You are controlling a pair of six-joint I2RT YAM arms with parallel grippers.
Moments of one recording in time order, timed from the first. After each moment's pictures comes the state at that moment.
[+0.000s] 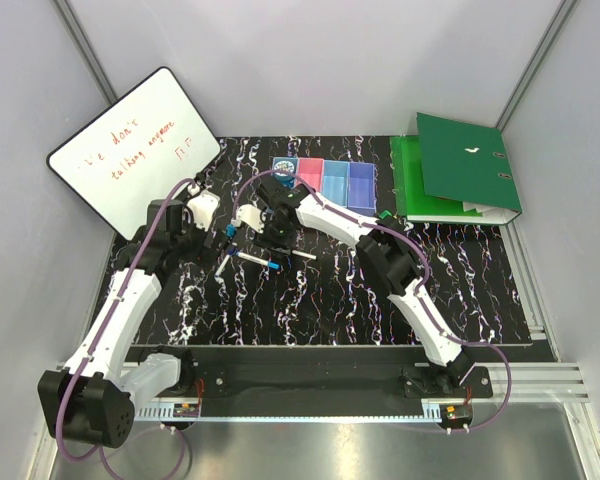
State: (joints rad) left arm -0.14 1.01 0.86 -0.60 0.04 0.35; right arm 0.80 2.45 2.12 -0.85 -0.24 -0.62
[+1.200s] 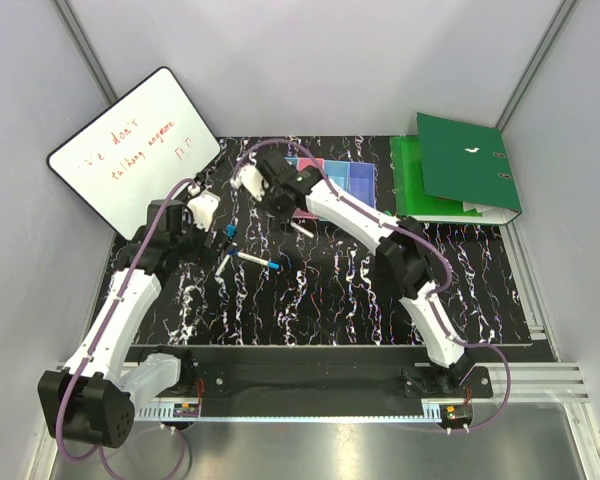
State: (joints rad) left arm -0.14 1.01 0.86 -0.60 0.05 0.35; right arm 0.80 2.32 2.16 -0.80 -0.01 -0.43
